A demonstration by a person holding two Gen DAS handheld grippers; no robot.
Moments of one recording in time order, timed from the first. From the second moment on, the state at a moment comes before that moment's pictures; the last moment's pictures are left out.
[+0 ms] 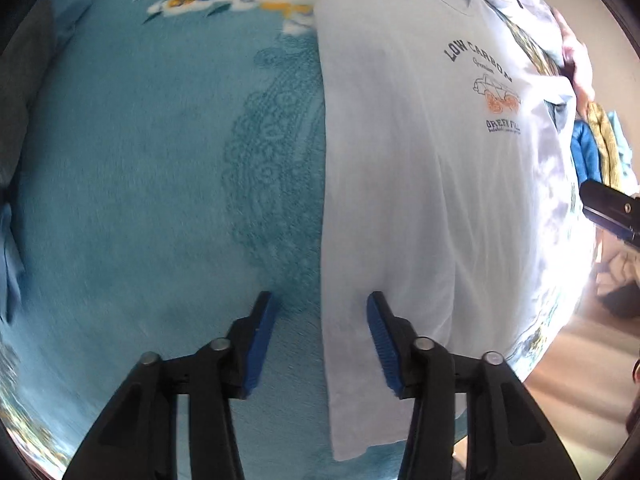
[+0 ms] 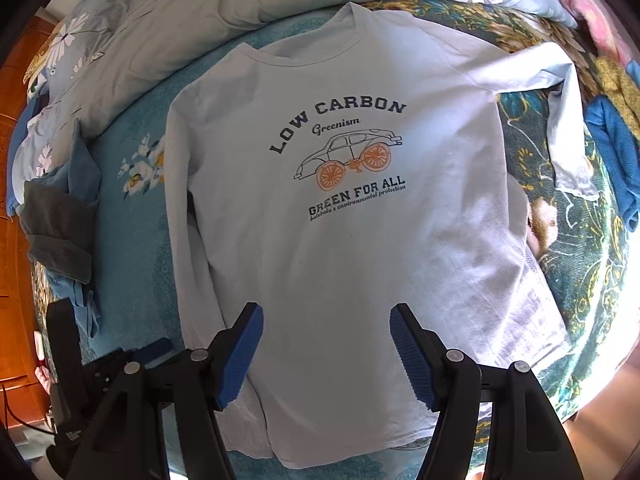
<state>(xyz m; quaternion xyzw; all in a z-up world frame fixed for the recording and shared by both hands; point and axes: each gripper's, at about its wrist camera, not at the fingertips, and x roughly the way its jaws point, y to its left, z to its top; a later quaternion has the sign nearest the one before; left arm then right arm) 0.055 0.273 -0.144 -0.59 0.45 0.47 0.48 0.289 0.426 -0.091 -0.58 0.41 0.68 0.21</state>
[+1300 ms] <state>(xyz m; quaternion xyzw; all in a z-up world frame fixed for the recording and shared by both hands) 0.013 0.256 -0.113 -0.57 0.43 0.54 0.44 0.311 0.426 -0.096 -0.55 0.45 0.67 0.21</state>
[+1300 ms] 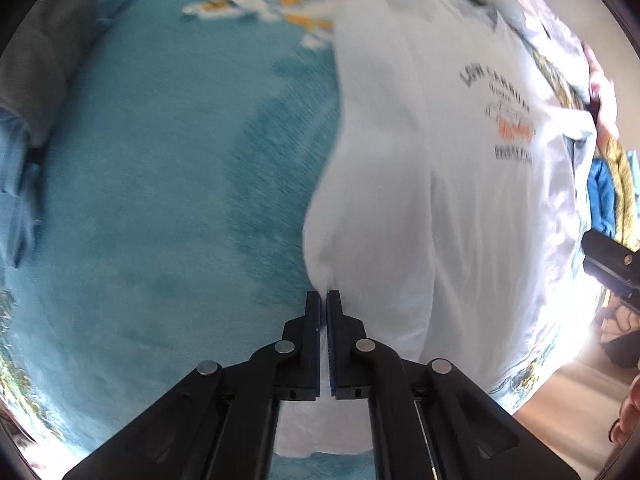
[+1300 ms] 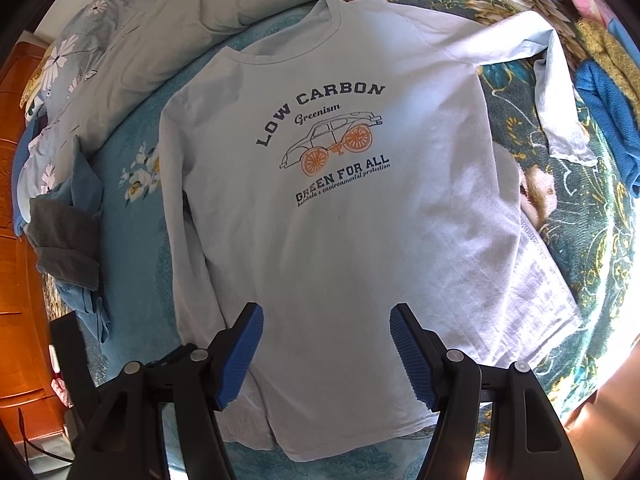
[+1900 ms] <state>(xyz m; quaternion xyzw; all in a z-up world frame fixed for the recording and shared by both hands) -0.093 0.347 -0.002 -0.38 0.49 0.71 0.33 0.329 0.435 -0.087 -0.53 0.47 0.67 0.22</state>
